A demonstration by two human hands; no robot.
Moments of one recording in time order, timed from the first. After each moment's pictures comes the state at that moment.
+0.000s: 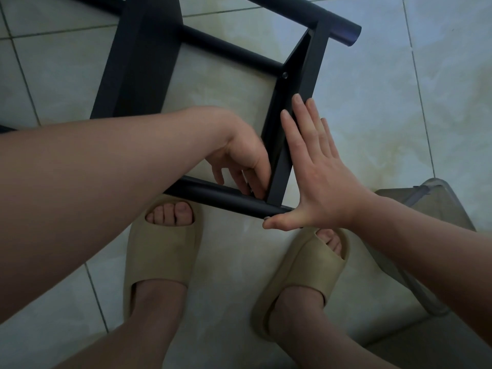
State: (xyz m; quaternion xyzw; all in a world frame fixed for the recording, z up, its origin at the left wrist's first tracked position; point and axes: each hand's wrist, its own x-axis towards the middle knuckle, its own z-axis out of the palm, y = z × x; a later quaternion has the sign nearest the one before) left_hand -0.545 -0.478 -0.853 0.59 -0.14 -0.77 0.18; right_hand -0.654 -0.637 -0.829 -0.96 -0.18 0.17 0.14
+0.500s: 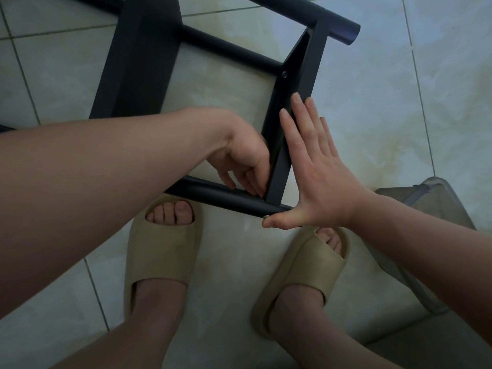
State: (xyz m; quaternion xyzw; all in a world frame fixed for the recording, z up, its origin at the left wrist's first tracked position) left_hand -0.548 -0.479 -0.858 0.59 -0.13 -0.76 0.24; right_hand -0.654 -0.636 -0.826 -0.96 -0.18 0.18 0.14
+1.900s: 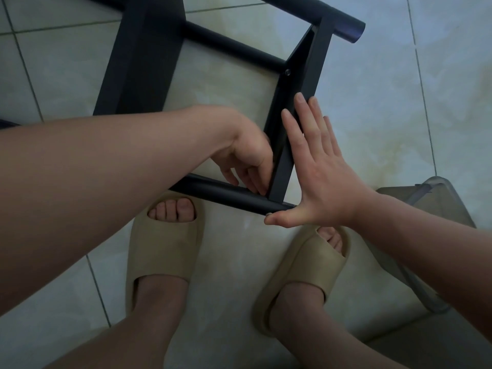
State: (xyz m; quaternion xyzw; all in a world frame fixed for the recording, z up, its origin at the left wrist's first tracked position) left_hand -0.552 -0.481 -0.858 0.60 -0.12 -0.75 0.24; right_hand -0.656 -0.637 -0.828 -0.96 -0.18 0.18 0.14
